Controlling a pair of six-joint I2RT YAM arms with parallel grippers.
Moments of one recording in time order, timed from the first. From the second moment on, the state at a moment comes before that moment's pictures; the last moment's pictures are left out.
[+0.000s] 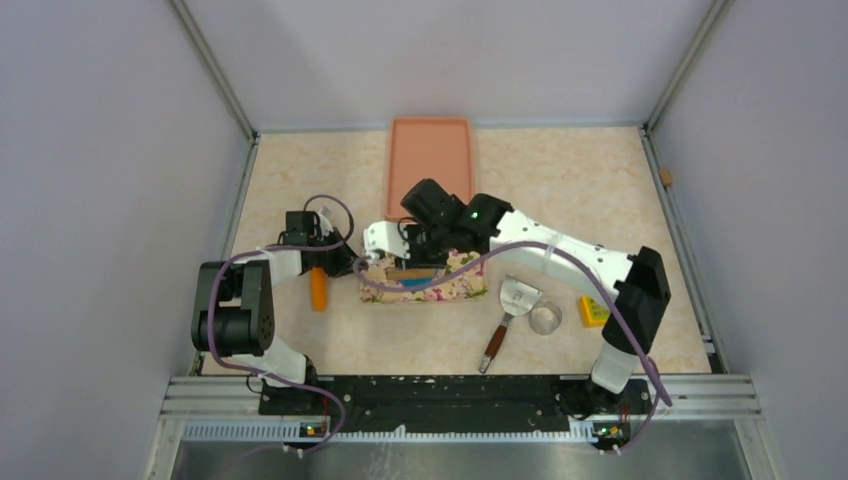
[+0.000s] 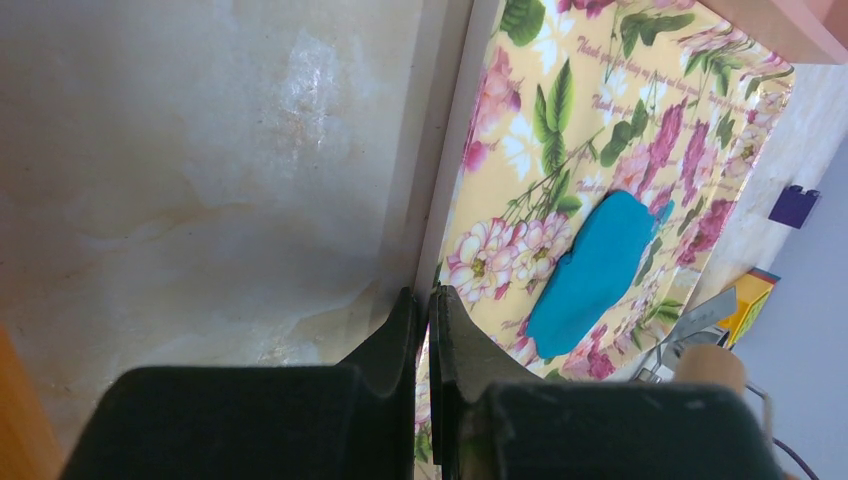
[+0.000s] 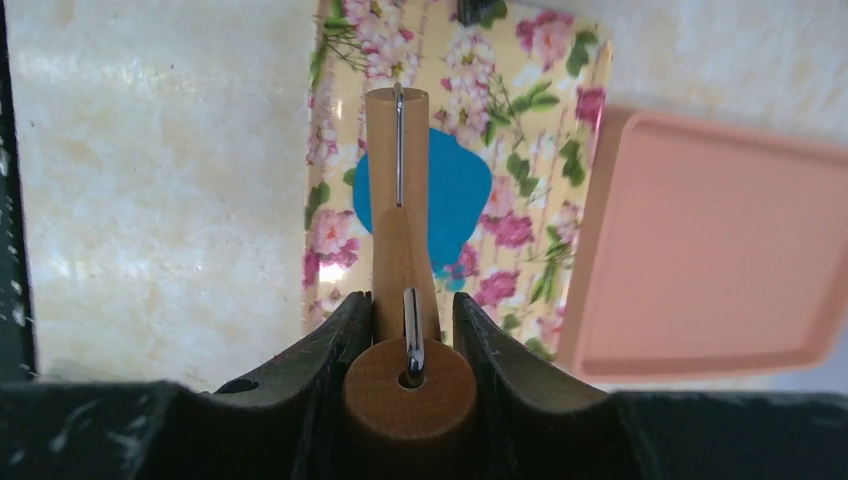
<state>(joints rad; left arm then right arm) 0.02 1.58 0.68 -0.08 0.53 -0.55 0.95 1.76 1.66 -0.84 -0.16 -0.68</state>
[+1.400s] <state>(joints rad) 0.03 1.58 0.68 -0.06 0.54 -0.55 1.04 1.78 1.46 -0.71 -0.06 -1.28</state>
